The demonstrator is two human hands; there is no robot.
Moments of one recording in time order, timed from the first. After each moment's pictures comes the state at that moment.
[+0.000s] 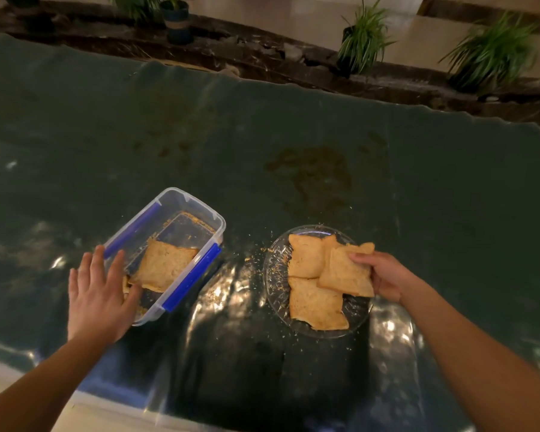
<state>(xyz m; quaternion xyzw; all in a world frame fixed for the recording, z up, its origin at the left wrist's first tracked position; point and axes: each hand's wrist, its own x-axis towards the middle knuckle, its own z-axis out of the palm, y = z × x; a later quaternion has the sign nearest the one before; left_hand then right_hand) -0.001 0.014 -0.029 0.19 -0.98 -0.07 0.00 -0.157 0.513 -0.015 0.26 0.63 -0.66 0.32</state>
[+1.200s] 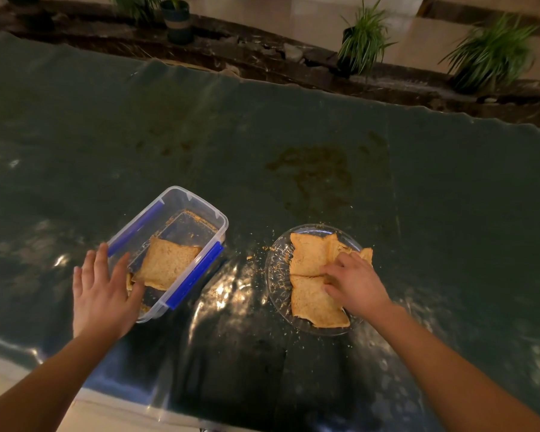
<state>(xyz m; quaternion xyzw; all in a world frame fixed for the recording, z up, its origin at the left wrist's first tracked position) -0.001 0.015 -0.028 0.19 -0.98 -0.07 0.00 -0.111 0.464 -0.010 -0.23 0.97 -0.06 0.09</state>
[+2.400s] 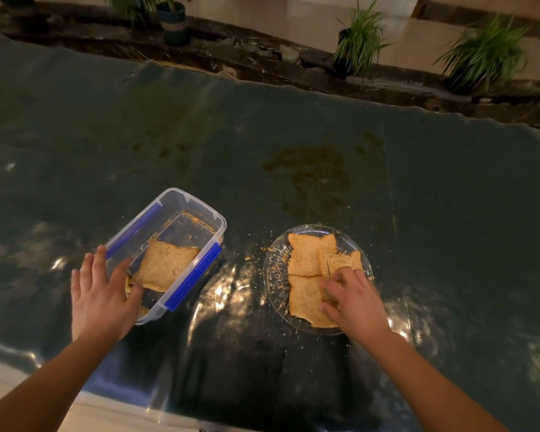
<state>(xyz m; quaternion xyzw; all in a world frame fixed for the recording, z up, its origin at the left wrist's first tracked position) 0.000 0.012 -0.031 0.19 -0.98 -0.08 0.02 -0.067 0.466 -0.024 -0.18 0.98 -0.07 0.04</state>
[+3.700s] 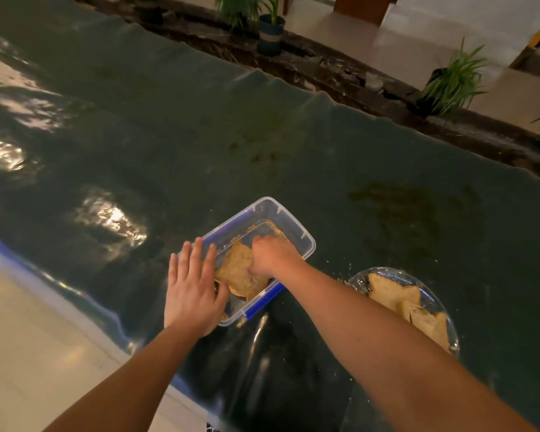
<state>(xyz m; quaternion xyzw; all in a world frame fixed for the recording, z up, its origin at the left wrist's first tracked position) 0.000 0.012 -0.036 0.19 -0.98 -0.09 0.04 -0.158 0.122 0.007 -0.32 0.92 0.03 0.24</state>
